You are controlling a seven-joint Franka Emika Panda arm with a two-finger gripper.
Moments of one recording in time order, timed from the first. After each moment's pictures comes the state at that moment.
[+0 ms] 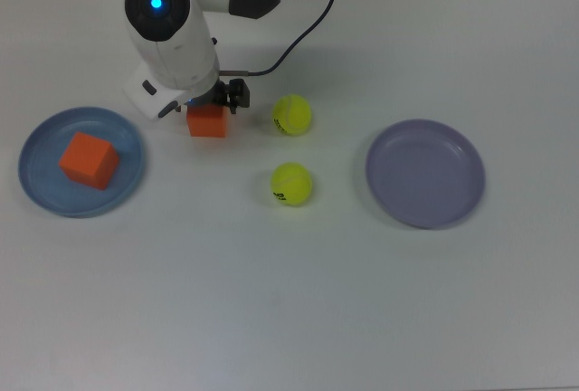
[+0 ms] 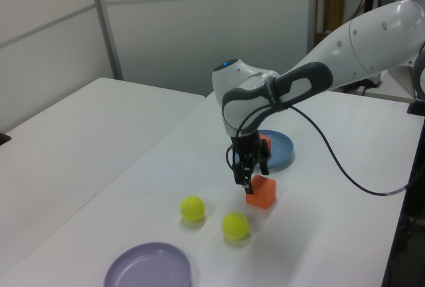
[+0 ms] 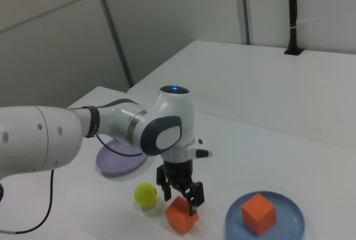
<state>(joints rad) -0.13 0.30 0.11 -1.86 -0.04 1.92 -0.03</state>
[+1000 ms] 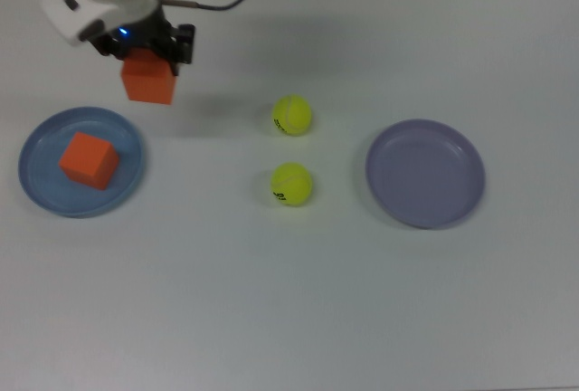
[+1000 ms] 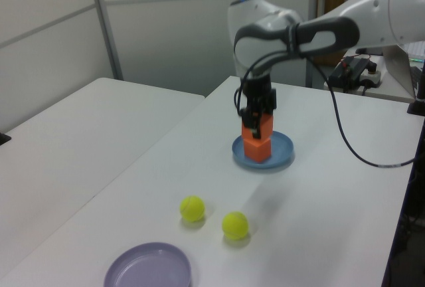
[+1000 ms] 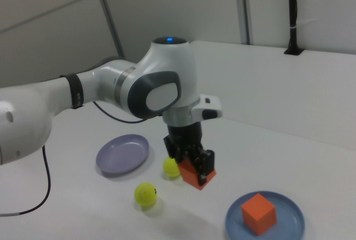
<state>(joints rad) -0.21 0.16 0.09 -1.70 -0.05 1.76 -0.08</state>
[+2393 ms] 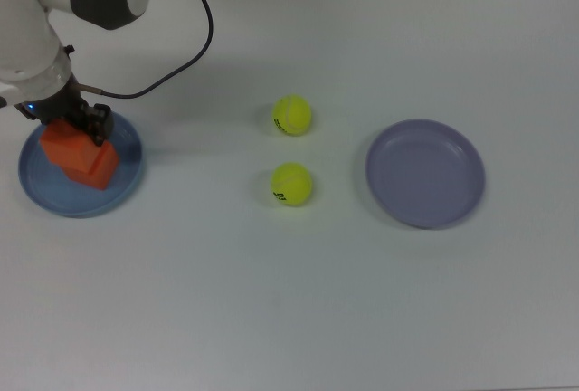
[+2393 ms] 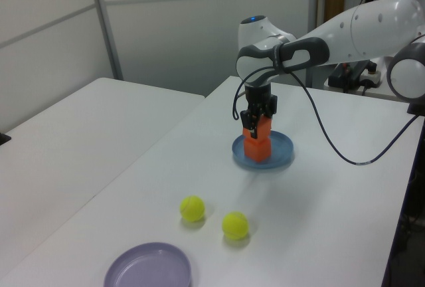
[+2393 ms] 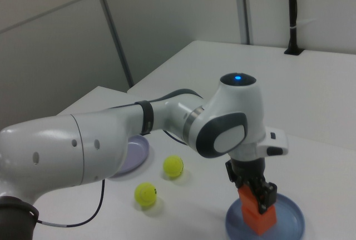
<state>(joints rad) -0.32 0.46 0.04 -1.53 -0.06 1.95 -0.05</state>
